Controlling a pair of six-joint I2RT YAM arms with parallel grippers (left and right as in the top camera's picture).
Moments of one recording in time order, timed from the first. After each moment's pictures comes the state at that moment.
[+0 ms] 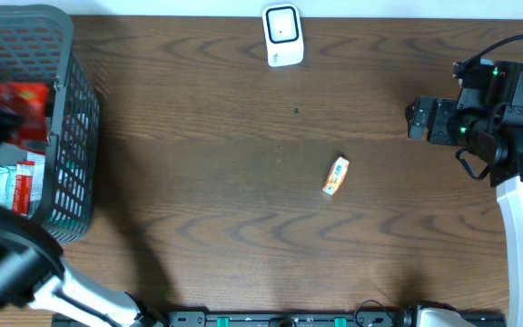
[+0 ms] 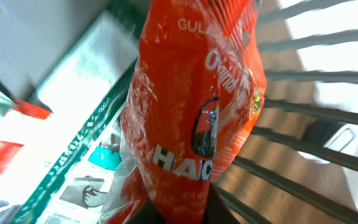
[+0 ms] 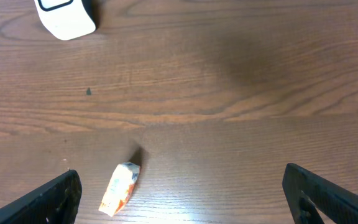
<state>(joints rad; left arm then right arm) 0.78 1.97 1.89 -1.20 0.59 -0.14 -0.10 1.33 1.37 -0.93 -0.16 0.06</state>
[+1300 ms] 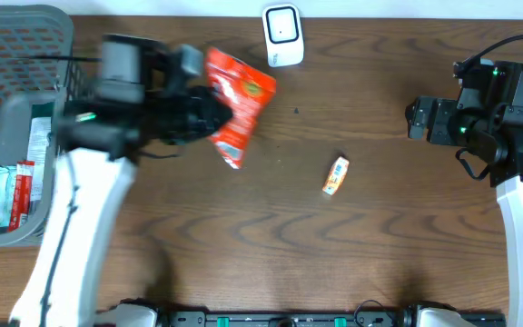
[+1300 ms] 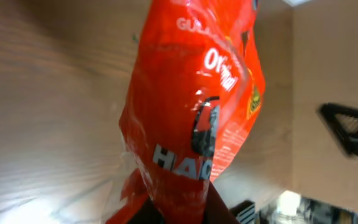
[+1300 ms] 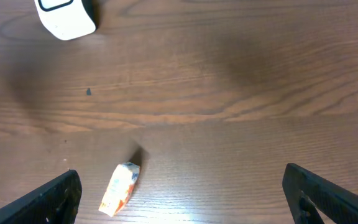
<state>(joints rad) -0.22 1.45 1.53 -1.01 0.57 -0.50 -0.10 1.33 1.37 -0.93 -0.16 0.06</state>
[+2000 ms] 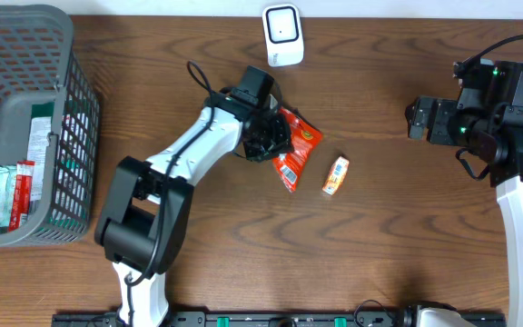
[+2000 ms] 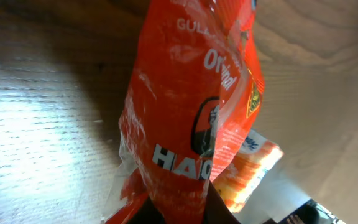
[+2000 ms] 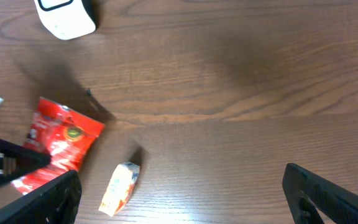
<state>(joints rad) -0.46 2.01 1.43 -0.64 0.53 -0.78 -0.10 1.33 1.37 -0.93 -0.16 0.06</state>
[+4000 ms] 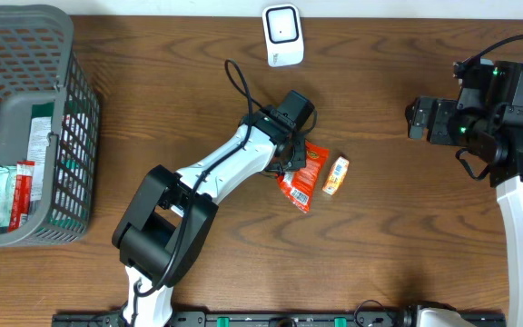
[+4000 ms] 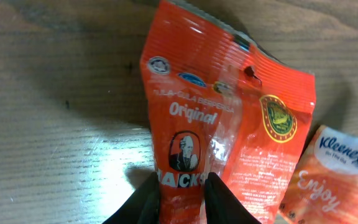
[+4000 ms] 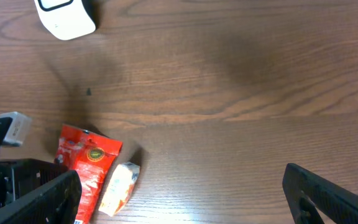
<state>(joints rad) -0.64 2.01 1.42 -0.68 0.10 -0.66 -0.10 1.33 1.37 -0.93 -0.16 0.06</state>
